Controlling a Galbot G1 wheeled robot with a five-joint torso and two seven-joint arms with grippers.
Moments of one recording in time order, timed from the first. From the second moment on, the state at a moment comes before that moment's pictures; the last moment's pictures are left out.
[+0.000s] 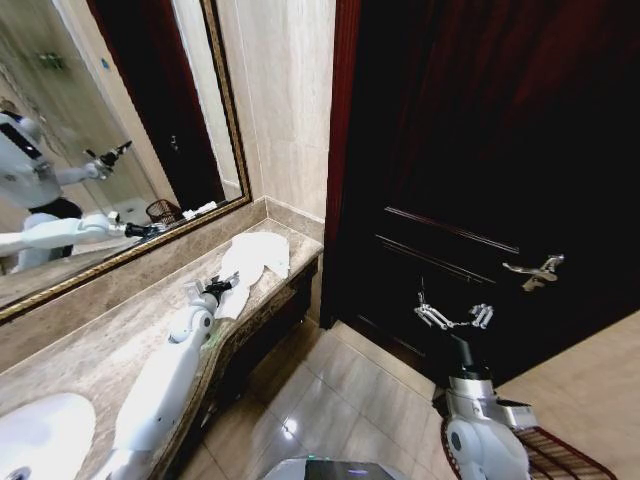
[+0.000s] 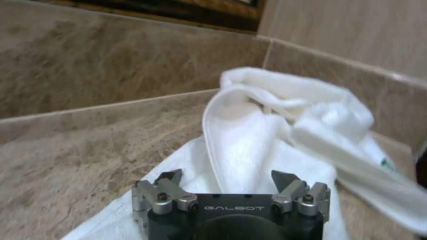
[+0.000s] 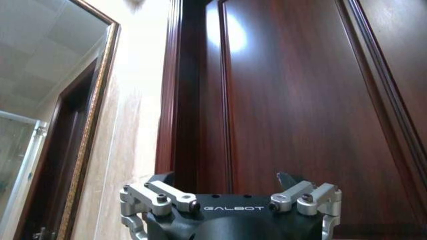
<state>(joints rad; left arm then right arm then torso) 0.95 -1.10 -0.50 -1.51 -0.67 0.37 -0.10 -1.65 1.52 0.68 2.26 0.24 0.42 -0.18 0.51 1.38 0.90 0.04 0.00</state>
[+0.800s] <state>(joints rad) 0.98 -1.09 -0.49 -1.52 -0.57 0.36 -0.06 -1.64 1.53 0.67 2.24 0.23 0.43 -0.18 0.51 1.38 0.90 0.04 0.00</state>
